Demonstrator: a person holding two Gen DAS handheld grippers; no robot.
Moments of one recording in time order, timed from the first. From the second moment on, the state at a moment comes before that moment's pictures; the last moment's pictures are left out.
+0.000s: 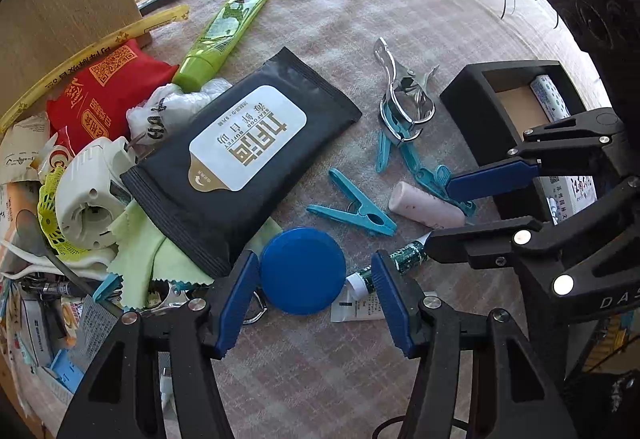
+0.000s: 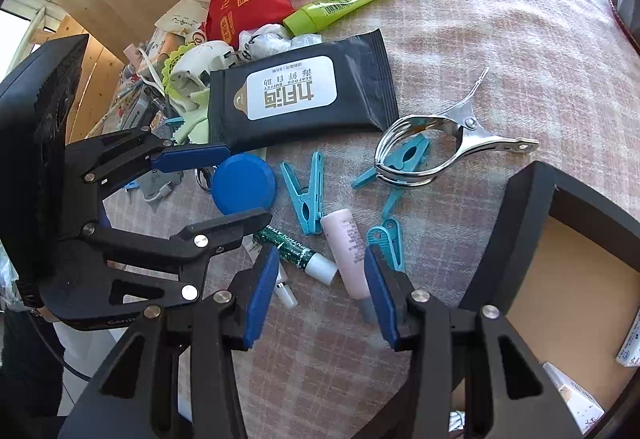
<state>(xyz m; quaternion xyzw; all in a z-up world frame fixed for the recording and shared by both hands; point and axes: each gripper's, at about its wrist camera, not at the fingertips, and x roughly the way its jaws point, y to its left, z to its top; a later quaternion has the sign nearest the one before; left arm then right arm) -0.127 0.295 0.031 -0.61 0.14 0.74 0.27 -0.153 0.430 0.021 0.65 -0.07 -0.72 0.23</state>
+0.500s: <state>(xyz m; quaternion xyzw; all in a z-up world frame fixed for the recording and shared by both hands) -0.132 0.300 0.021 -0.61 0.13 0.75 0.24 -0.156 0.411 0.000 0.67 0.01 -0.72 0.19</state>
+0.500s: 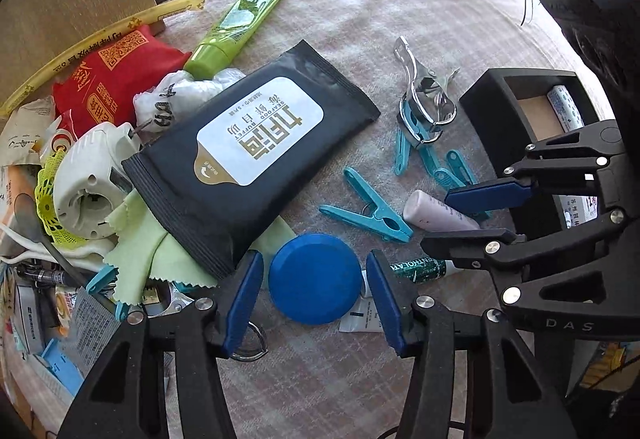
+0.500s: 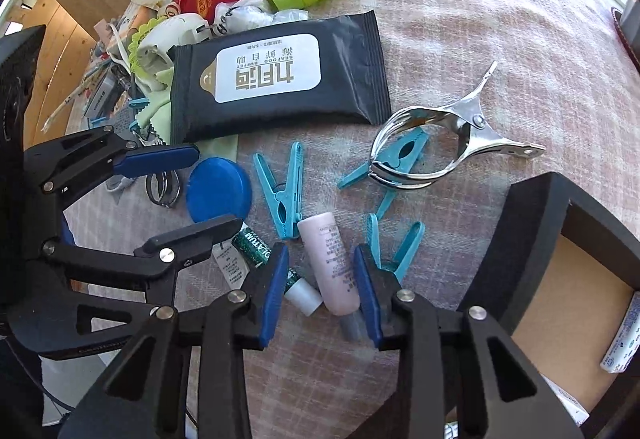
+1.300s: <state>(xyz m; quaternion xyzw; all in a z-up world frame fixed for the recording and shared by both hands) -0.099 0.300 0.058 -0.57 0.13 0.77 0.24 -0.145 0.436 0.034 0.63 -0.03 -0.75 0.19</state>
